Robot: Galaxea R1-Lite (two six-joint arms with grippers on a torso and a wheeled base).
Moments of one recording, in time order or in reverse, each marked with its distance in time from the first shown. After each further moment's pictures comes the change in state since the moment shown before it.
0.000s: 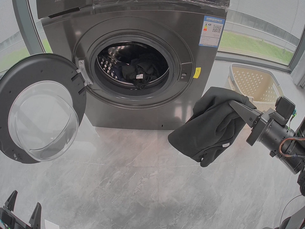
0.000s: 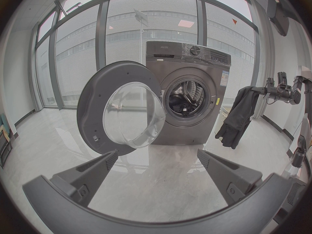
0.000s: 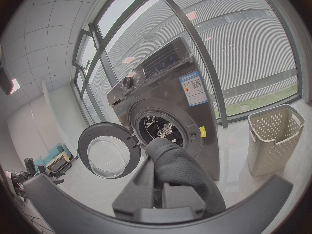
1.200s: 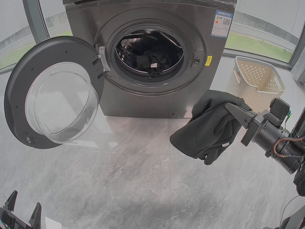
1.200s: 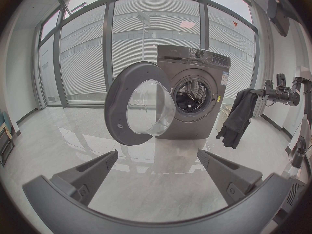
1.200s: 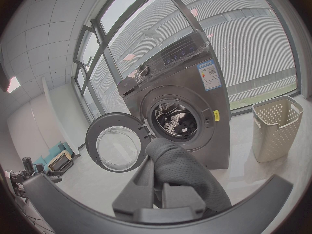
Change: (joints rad) left arm 0.000 0.001 0.000 0.001 0.000 -0.003; right arm -0.005 0.044 -0.005 -0.017 -0.002 0.007
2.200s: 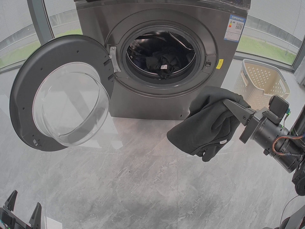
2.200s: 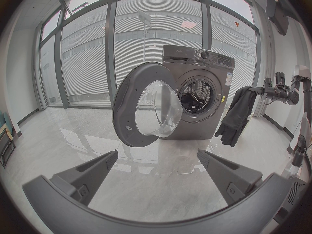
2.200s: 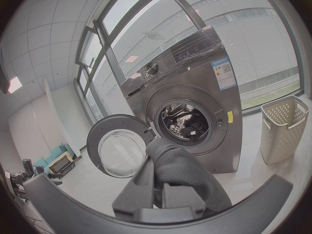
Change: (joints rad) left arm 0.000 0.001 0.000 -0.001 0.000 0.009; right arm 0.007 0.020 -0.013 -0.035 0.000 0.003
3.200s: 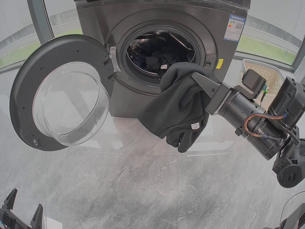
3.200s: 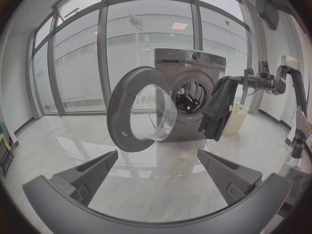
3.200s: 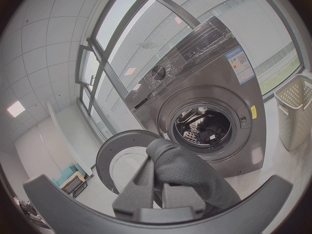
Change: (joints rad) left arm 0.003 0.000 0.000 -0.021 -0.054 0.068; right arm 0.131 0.179 -0.288 0.000 -0.096 0.129
